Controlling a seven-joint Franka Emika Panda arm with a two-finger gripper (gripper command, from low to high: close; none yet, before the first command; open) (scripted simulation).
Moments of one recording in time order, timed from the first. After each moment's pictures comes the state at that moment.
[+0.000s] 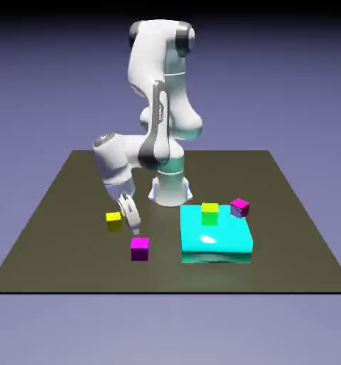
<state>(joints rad) -0.61 0.13 0.22 -2.58 0.57 2.49 1.38</state>
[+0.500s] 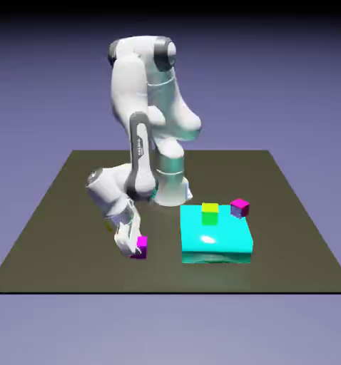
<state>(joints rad) -0.65 0.22 0.25 -2.56 0.64 2.50 1.40</state>
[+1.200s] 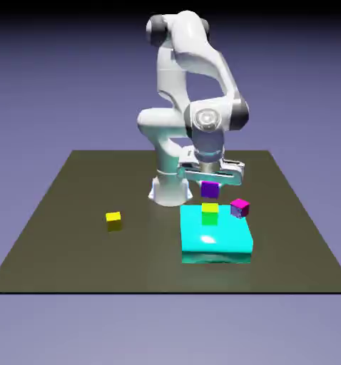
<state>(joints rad) -0.07 -0.19 0.34 -2.58 0.31 1.98 1.12</state>
